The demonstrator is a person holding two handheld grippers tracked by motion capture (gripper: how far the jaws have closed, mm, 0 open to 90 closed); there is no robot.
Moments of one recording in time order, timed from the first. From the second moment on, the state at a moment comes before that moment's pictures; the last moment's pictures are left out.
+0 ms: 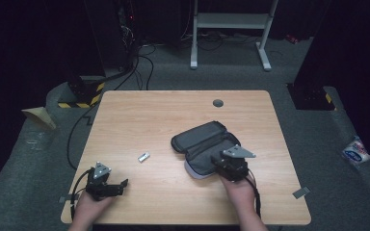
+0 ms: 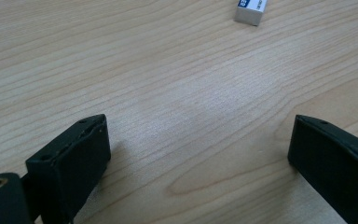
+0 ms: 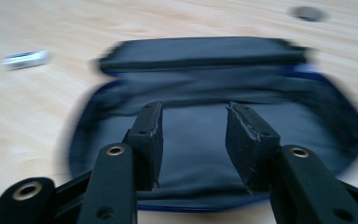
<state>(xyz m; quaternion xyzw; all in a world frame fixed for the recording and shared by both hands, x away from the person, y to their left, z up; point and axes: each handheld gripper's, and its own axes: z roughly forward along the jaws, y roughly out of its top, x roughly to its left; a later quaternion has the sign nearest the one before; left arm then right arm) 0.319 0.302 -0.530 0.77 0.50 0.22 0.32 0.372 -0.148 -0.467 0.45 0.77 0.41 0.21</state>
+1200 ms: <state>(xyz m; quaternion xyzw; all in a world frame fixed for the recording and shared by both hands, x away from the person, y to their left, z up) 0.318 0.302 -0.530 0.77 0.50 0.22 0.33 0.382 -0.194 -0.488 0.51 0.74 0.38 0.21</state>
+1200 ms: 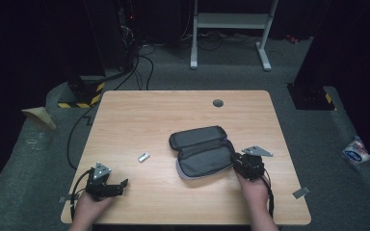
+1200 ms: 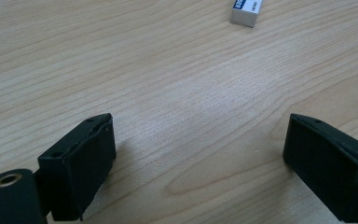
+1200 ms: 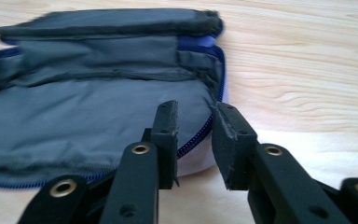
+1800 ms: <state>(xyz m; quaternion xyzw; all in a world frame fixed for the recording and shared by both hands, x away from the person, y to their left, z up) 0.316 0.303 -0.530 0.77 0.50 0.22 0.34 0.374 -0.206 -0.485 0.53 0.71 0.39 0.24</state>
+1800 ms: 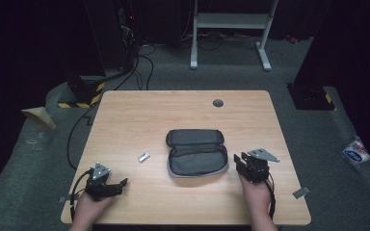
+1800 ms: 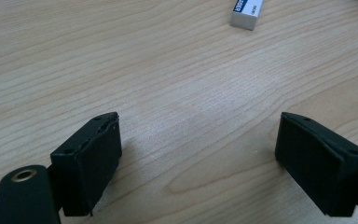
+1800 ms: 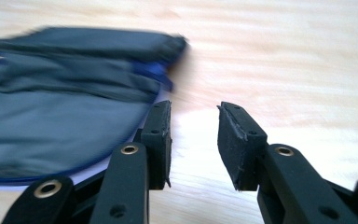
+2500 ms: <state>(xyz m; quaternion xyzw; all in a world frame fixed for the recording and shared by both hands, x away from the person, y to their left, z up) 0.316 0.303 -0.530 0.77 0.50 0.22 0.34 0.389 -0.174 -0.514 0.52 0.75 0.36 0.21</state>
